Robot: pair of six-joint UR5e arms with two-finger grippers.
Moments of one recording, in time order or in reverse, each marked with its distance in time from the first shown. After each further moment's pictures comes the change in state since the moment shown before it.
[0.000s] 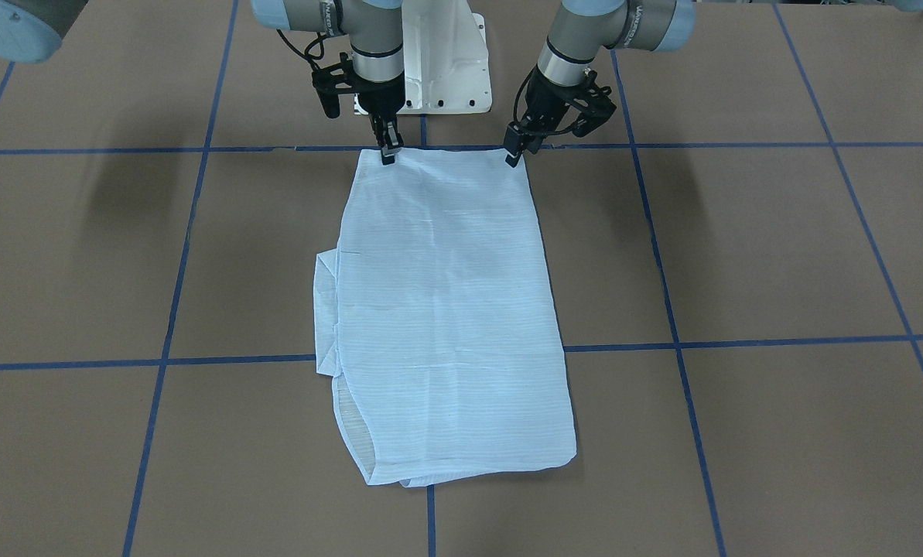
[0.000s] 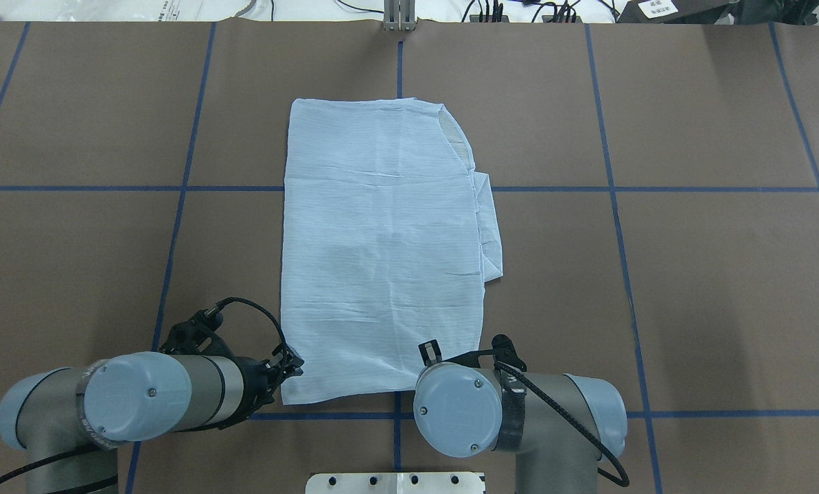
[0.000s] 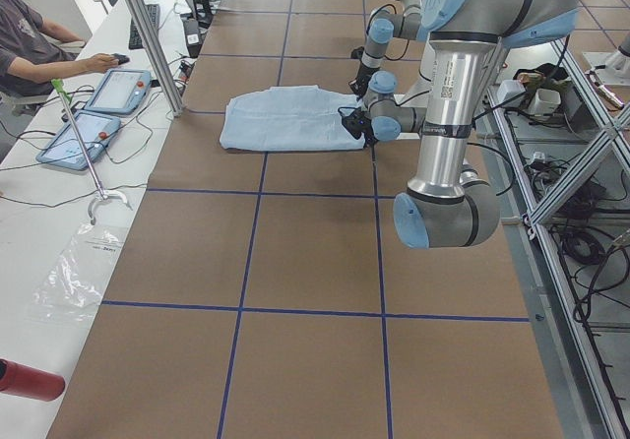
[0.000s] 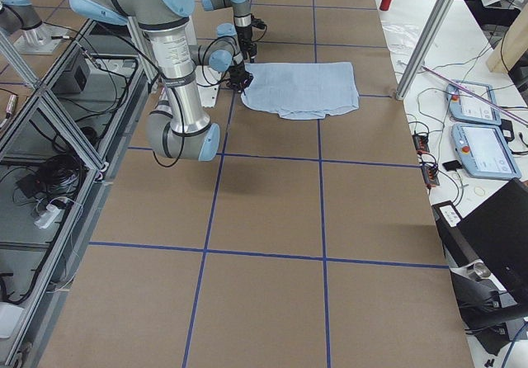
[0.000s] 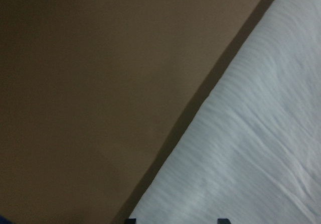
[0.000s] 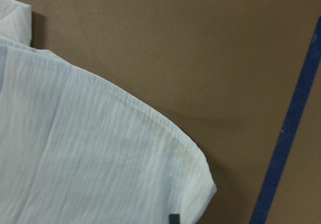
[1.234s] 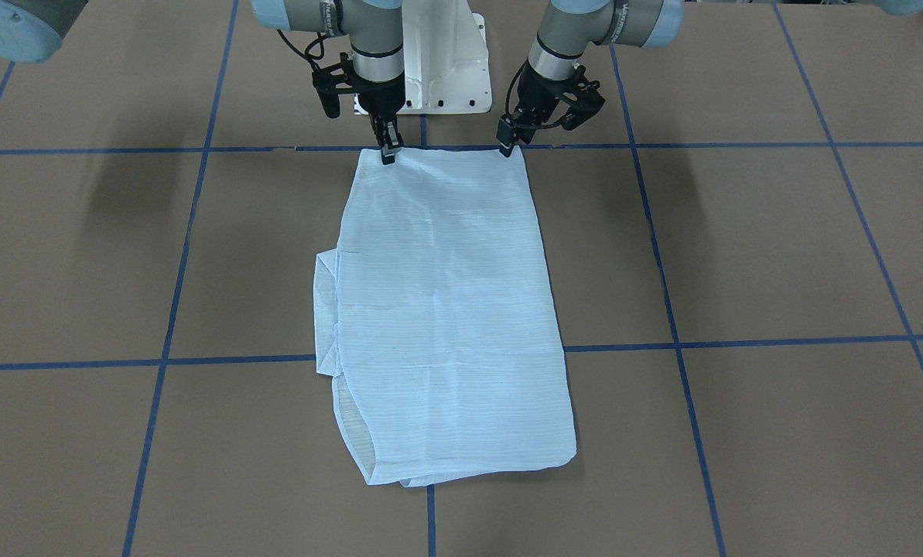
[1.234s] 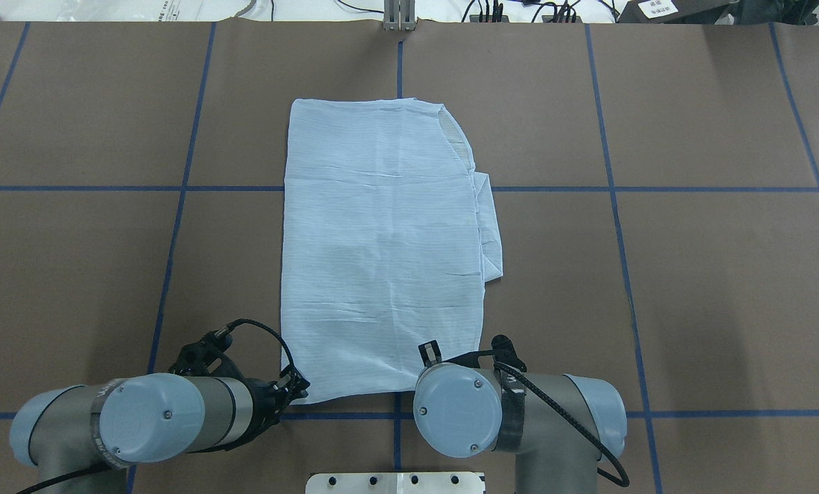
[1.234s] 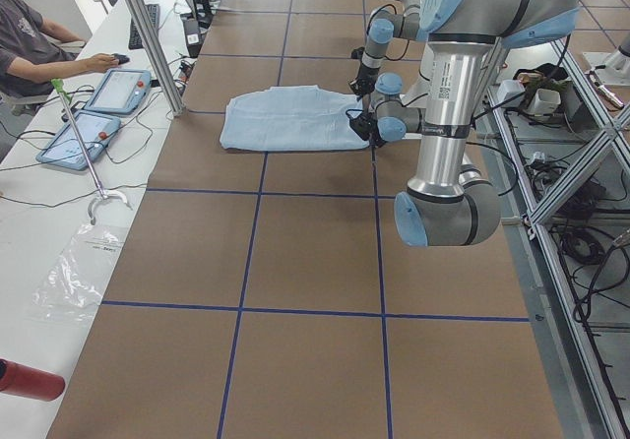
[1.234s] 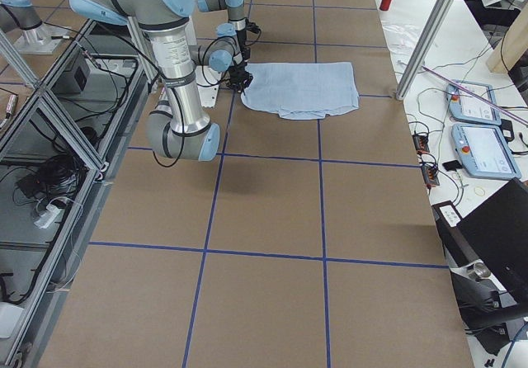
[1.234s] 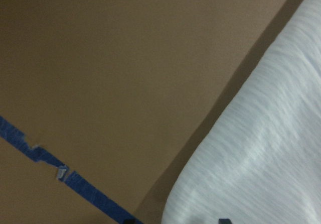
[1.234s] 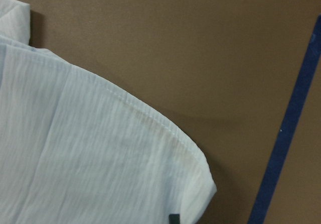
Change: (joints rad) left arm 0.043 -0.010 0.017 0.007 0.000 -0.016; right arm -0.001 0.000 0.000 0.000 0.003 -0.001
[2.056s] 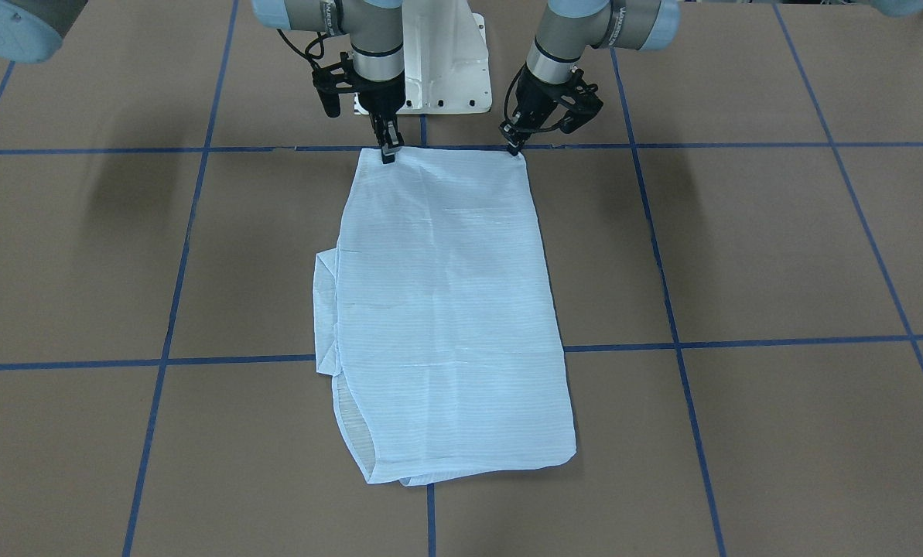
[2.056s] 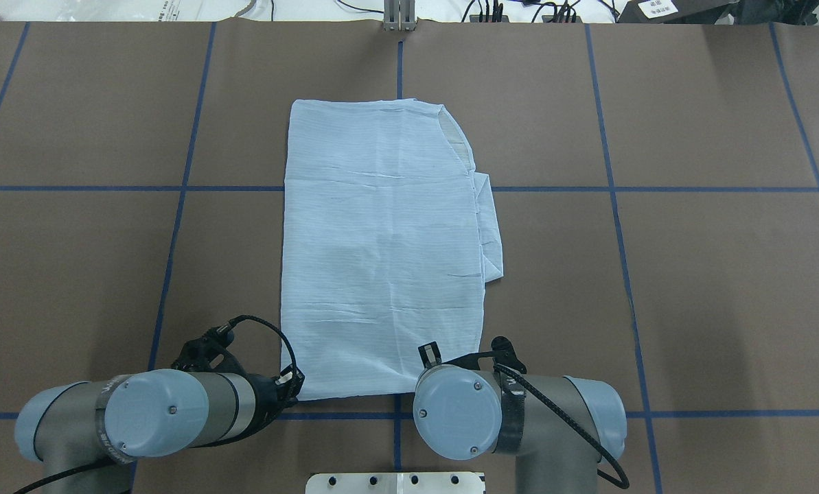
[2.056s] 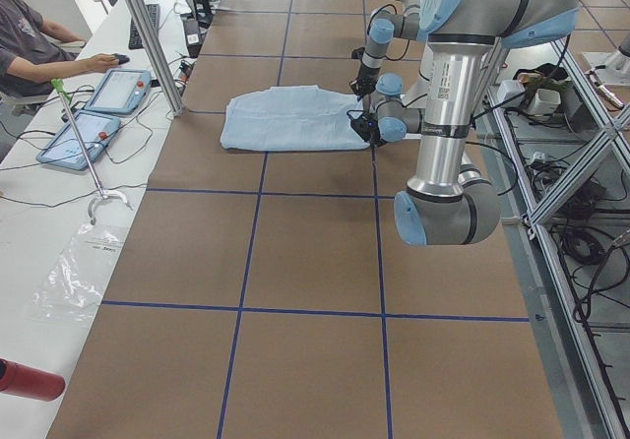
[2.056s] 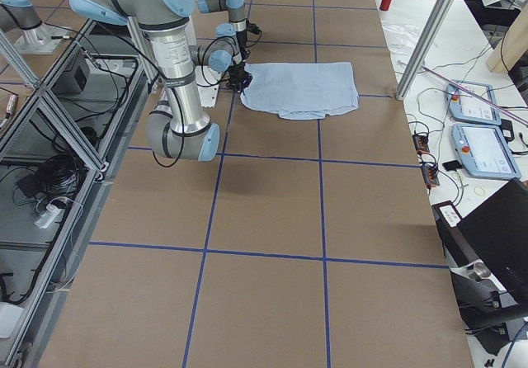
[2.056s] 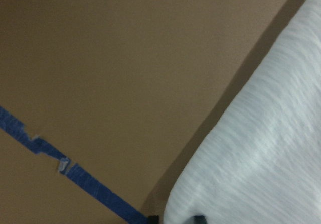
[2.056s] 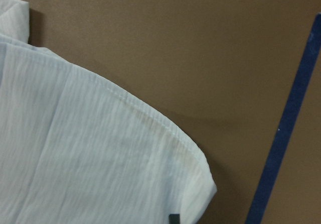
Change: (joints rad) left arm -0.018 -0.009 0.011 0.000 0.005 0.006; right arm -0.003 -0.001 0.001 0.000 -0.003 0.001
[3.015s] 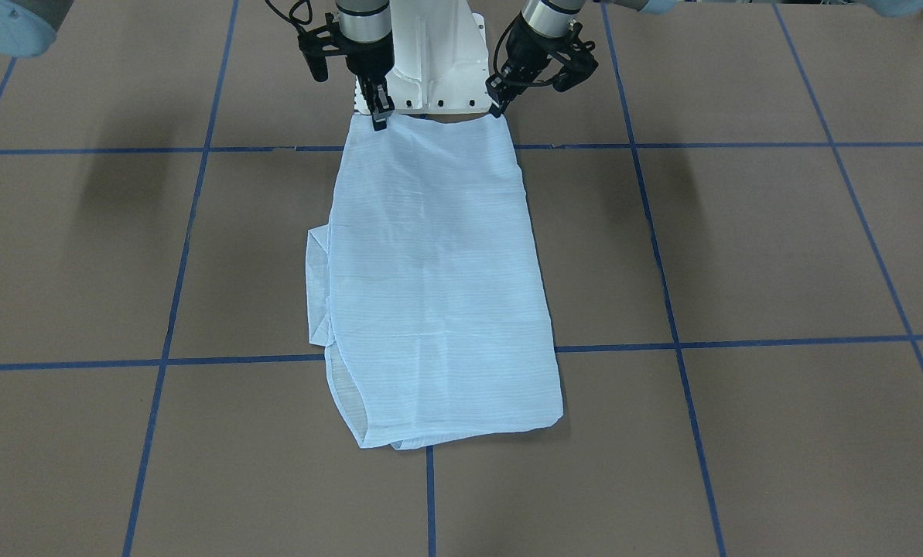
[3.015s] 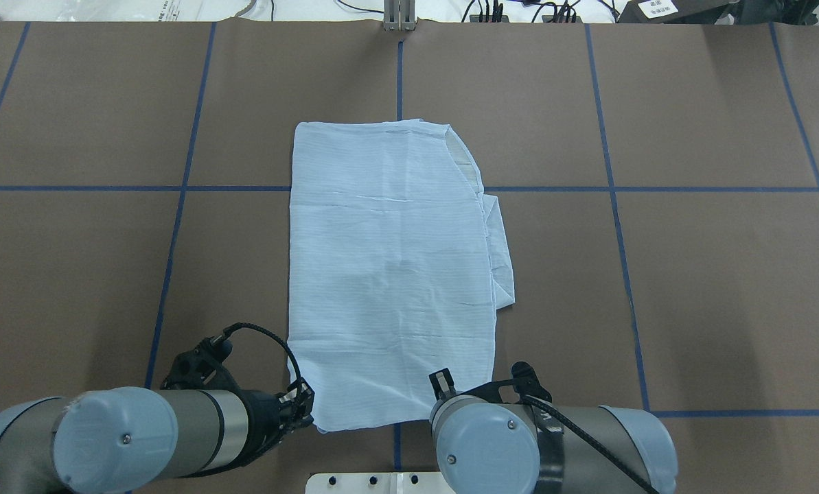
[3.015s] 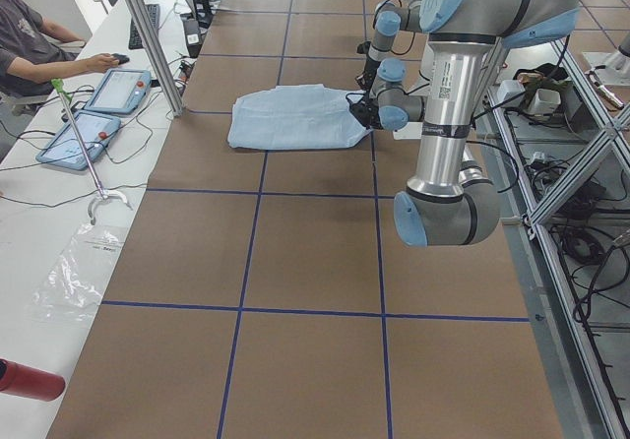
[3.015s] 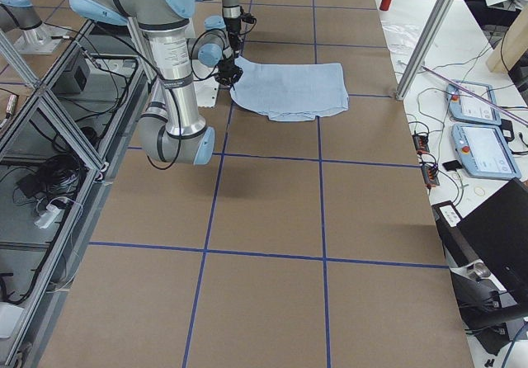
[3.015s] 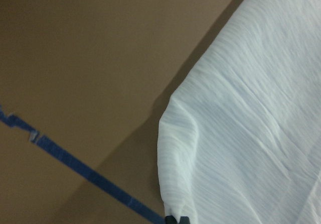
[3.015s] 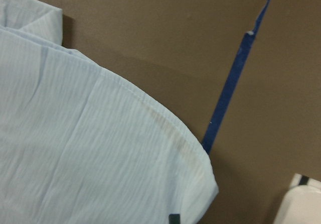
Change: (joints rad) left arm 0.064 -0.001 -0.186 0.062 0.001 -0.063; right arm -0.073 -0.054 0.201 -0.128 -0.014 0.010
